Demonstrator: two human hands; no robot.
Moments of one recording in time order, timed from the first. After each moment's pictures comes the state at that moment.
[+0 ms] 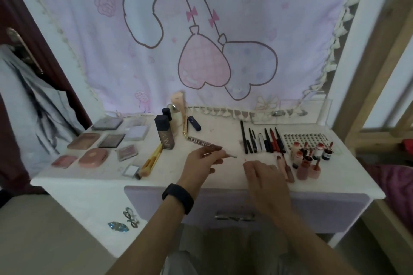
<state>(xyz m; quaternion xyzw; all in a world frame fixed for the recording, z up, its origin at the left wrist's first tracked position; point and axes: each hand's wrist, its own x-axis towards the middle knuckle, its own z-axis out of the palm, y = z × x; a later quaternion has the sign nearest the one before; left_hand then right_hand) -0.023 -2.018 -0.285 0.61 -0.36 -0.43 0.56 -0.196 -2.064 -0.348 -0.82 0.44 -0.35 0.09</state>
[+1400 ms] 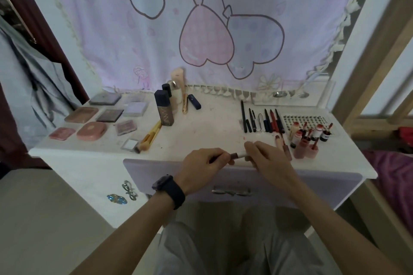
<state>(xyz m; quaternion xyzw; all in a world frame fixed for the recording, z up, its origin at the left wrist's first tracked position) -0.029 -1.971 -0.304 0.66 -0.64 -0.23 0.31 -0.217 -2.054 -0.318 -0.77 0.40 -0.31 0.38</state>
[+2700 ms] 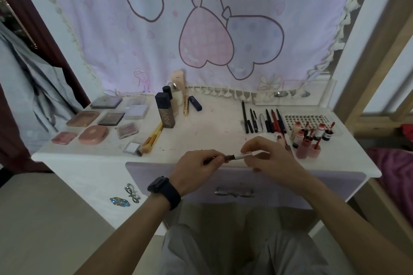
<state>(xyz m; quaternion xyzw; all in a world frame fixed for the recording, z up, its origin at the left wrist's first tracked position) -0.013 -1.968 -0.307 0.67 -0.65 -0.21 0.30 -0.222 -2.064 -0.308 -0.74 0.35 -0.28 0.51</state>
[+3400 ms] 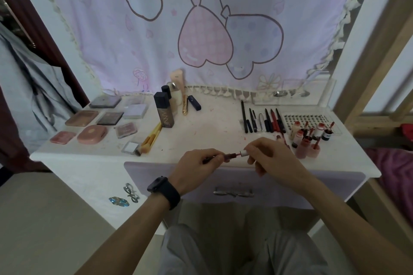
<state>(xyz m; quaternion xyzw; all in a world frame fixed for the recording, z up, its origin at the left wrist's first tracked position) -0.011 -1.972 -0.312 0.66 -0.63 -0.25 0.33 -0.226 -2.060 -0.302 -0.74 0.37 -0.29 0.47</state>
